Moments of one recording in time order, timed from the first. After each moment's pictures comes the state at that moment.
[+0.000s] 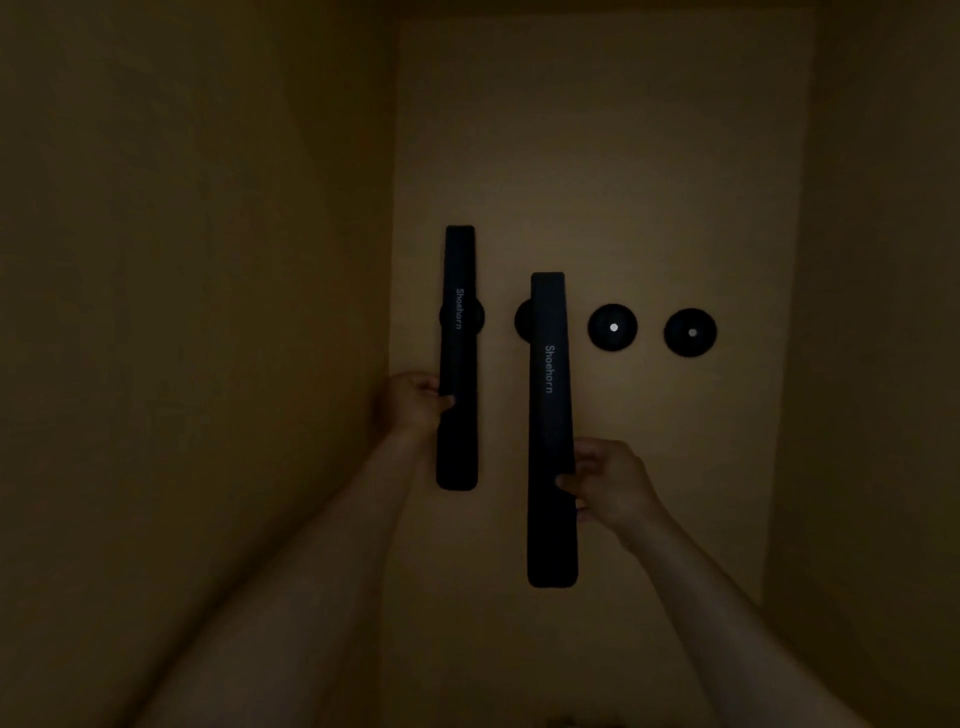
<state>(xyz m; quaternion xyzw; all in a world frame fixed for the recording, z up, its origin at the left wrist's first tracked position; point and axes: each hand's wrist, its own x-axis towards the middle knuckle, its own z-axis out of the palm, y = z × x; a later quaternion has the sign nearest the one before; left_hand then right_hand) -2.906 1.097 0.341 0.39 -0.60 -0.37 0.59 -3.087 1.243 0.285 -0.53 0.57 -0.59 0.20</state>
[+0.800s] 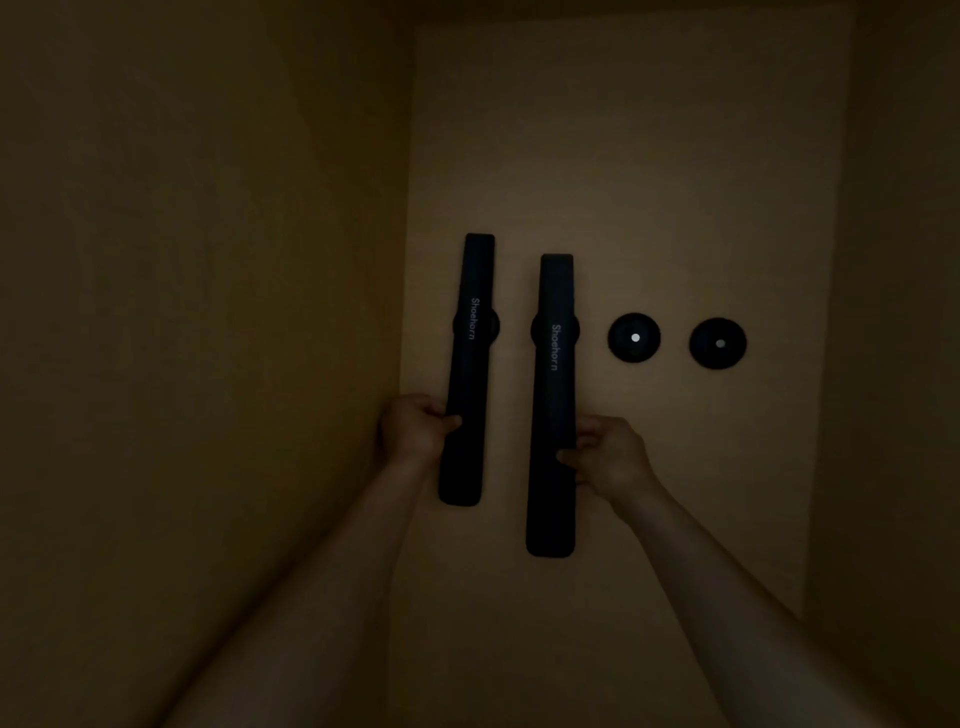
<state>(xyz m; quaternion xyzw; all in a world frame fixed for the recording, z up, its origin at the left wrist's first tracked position) -2.905 1.077 0.326 0.41 -0.59 -0.33 0.62 -3.093 1.197 0.315 -0.54 0.56 -0.60 0.17</state>
